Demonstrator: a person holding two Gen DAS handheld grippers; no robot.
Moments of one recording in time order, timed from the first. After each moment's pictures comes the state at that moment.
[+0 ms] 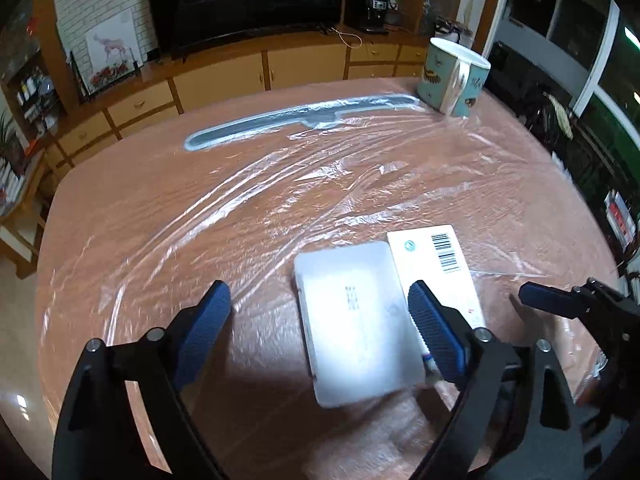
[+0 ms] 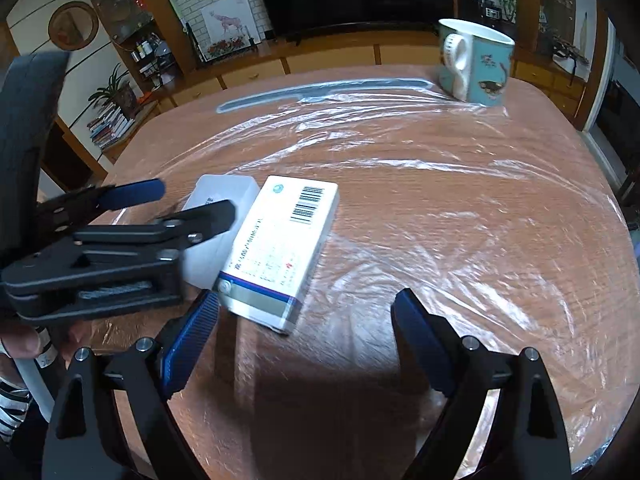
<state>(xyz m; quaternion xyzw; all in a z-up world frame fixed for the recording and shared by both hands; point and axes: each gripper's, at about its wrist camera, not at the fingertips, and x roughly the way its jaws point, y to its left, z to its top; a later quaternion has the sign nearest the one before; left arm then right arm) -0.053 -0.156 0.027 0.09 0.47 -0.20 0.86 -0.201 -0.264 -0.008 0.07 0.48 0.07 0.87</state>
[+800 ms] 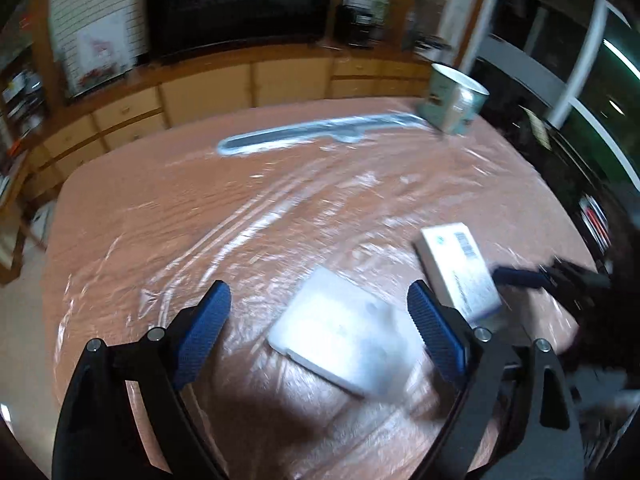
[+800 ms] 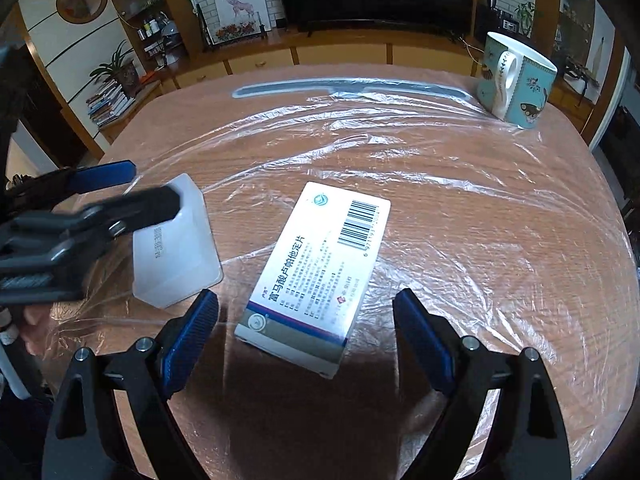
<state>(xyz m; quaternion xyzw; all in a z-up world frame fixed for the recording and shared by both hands) -0.050 -0.092 0.039 0.07 0.45 -0.26 0.85 -0.183 -0.235 -0.013 0.03 0.50 0.07 0.86</state>
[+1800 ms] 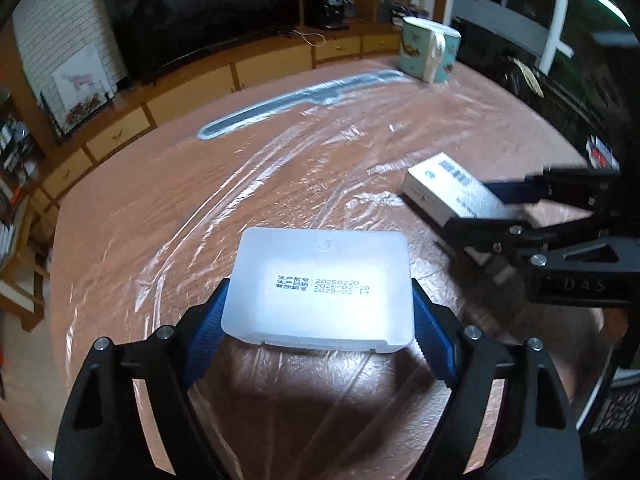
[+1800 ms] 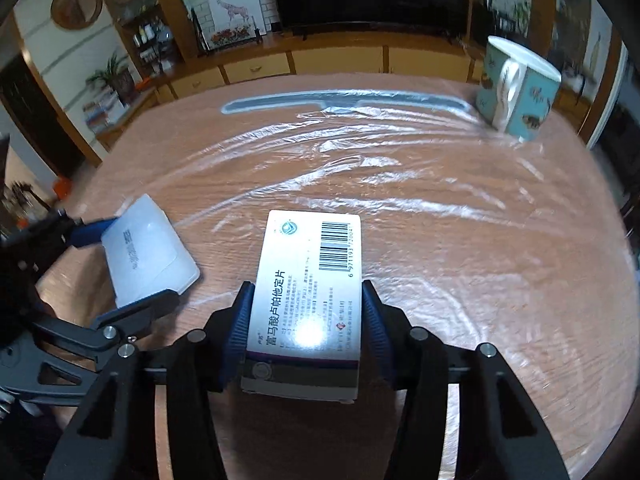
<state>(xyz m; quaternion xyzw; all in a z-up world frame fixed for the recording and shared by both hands) -0.069 -0.096 0.020 0.14 0.45 -0.26 0.84 -0.162 -0.241 -0.004 0.05 0.49 0.08 0.86</state>
